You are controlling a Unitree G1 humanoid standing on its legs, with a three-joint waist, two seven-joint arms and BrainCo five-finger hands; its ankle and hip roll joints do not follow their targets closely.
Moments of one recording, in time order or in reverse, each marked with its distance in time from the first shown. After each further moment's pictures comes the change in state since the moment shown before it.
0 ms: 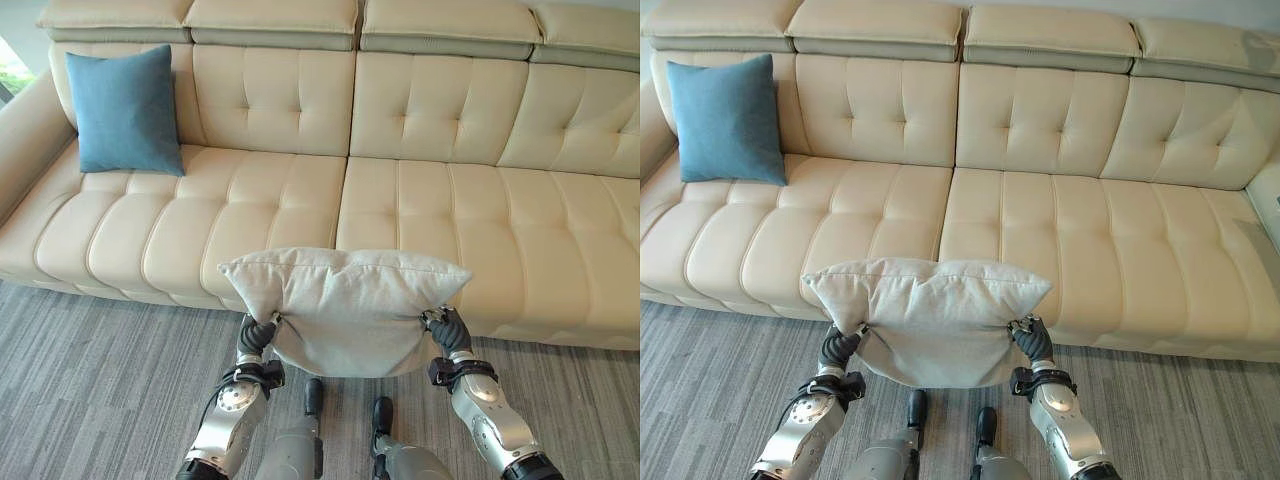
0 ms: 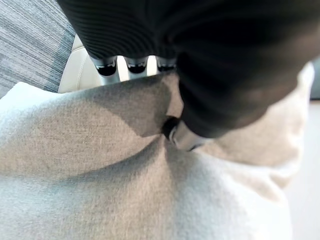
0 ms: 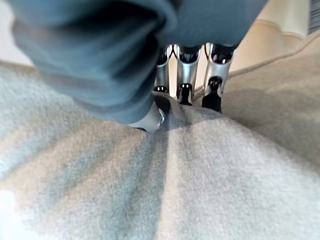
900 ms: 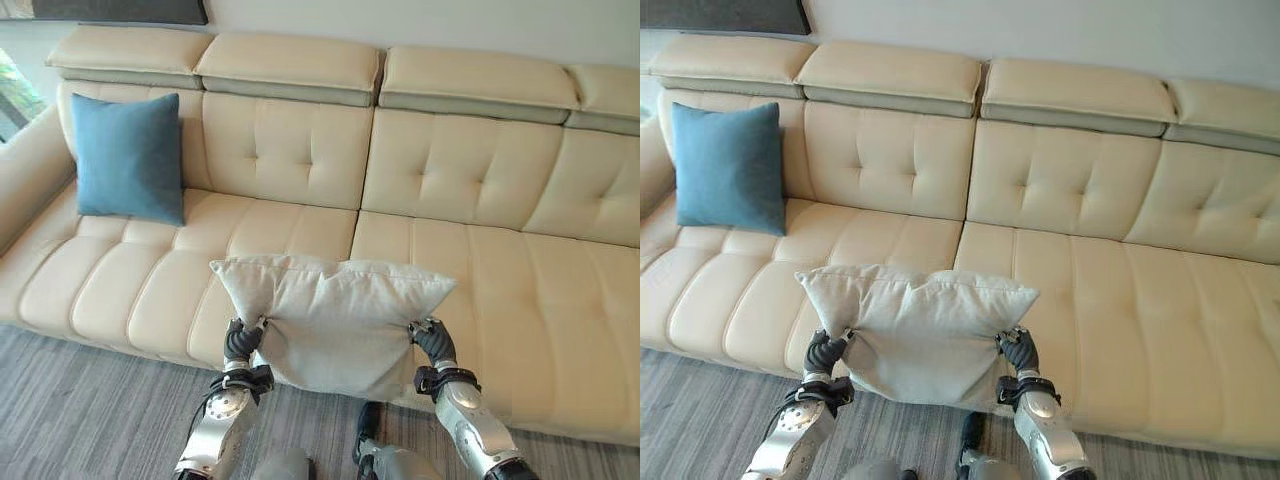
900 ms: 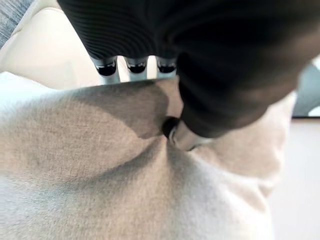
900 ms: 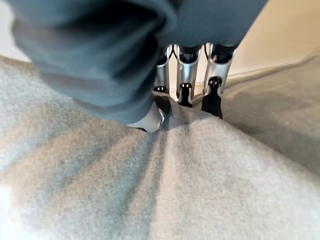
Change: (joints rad) left arm 0.070 -0.025 0.061 -0.031 0.039 0.004 0.023; right arm -0.015 0.067 0.009 0.060 -0.037 0.021 -0.017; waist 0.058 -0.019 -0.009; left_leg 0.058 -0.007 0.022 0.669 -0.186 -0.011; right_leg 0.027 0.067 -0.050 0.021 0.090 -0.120
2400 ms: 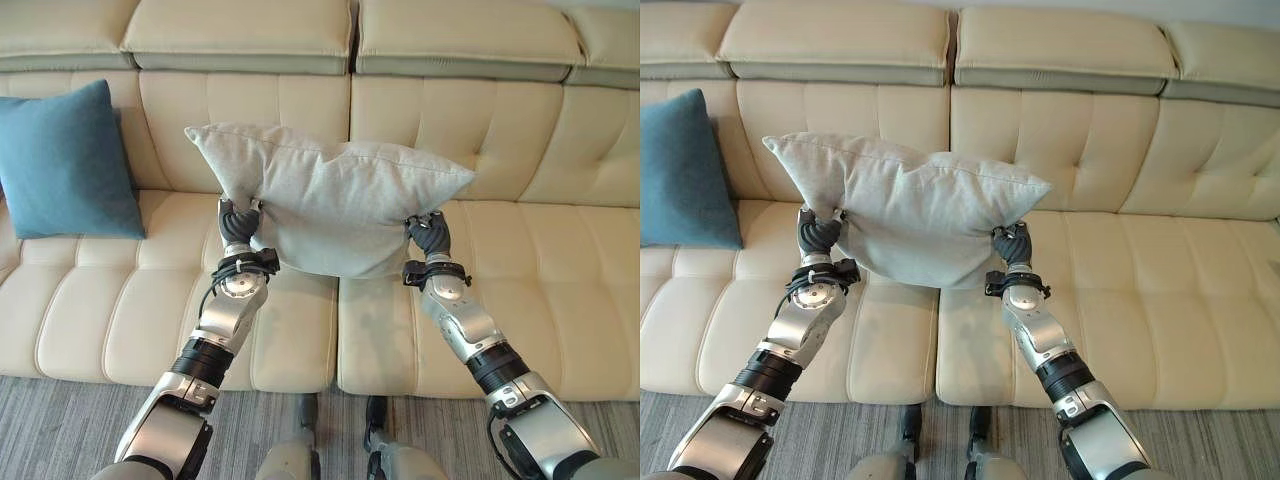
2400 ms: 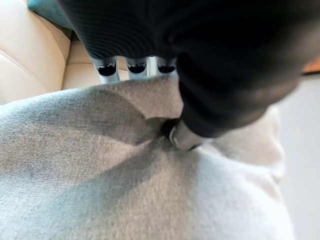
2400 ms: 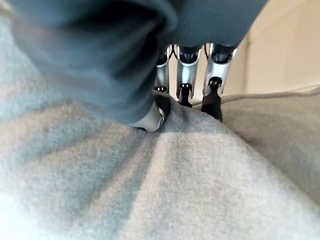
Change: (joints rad) left arm -0.670 0.121 -0.069 0.281 0.049 -0.004 0.254; right arm -0.600 -0.030 0.094 0.219 -0.011 0.025 -0.229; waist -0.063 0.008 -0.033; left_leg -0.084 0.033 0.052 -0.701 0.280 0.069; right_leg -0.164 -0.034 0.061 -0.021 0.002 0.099
